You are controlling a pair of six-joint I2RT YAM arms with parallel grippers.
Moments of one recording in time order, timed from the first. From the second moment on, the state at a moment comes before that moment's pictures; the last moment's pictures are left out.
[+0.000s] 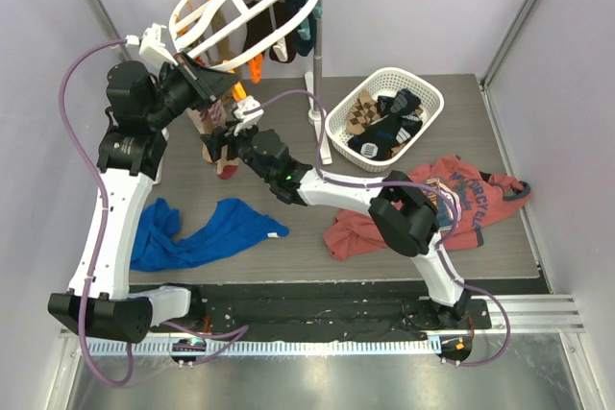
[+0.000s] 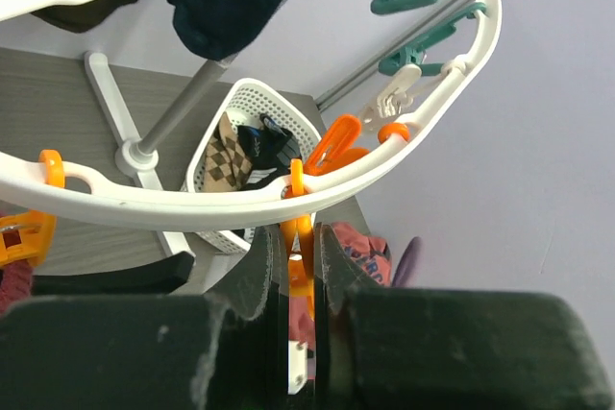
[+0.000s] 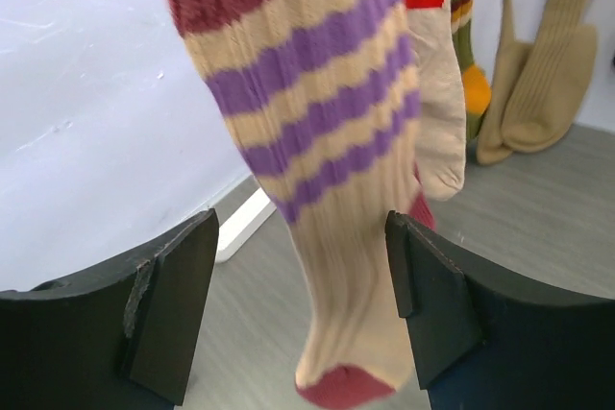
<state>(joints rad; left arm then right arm) -0.12 1.23 1.49 -0.30 0.46 -0.72 1.00 2.14 1.65 0.62 0.24 0.20</state>
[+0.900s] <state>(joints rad) -0.13 1.11 1.62 -0.64 0.15 -0.64 1.01 1.92 1.49 0.63 0.24 0.19</state>
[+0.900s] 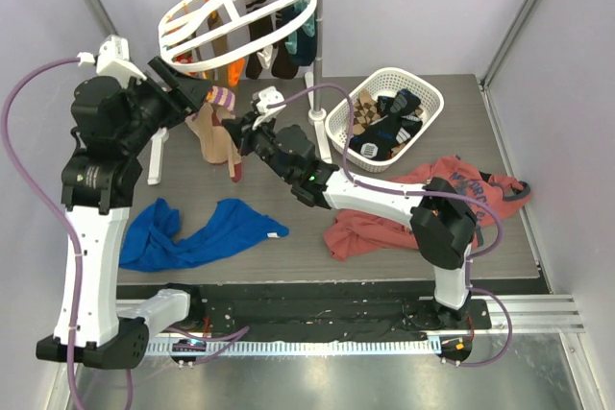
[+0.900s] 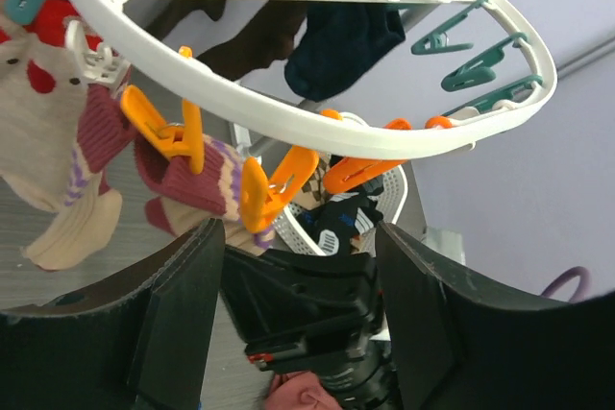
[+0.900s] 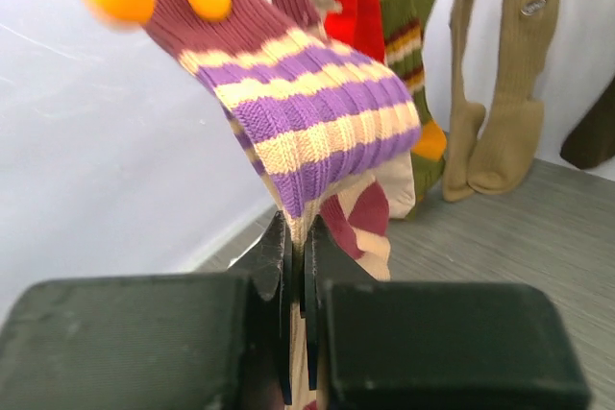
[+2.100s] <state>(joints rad) -0.13 1.15 1.64 -0.69 -0.11 -0.58 1.01 1.85 1.41 0.57 0.10 0.35</state>
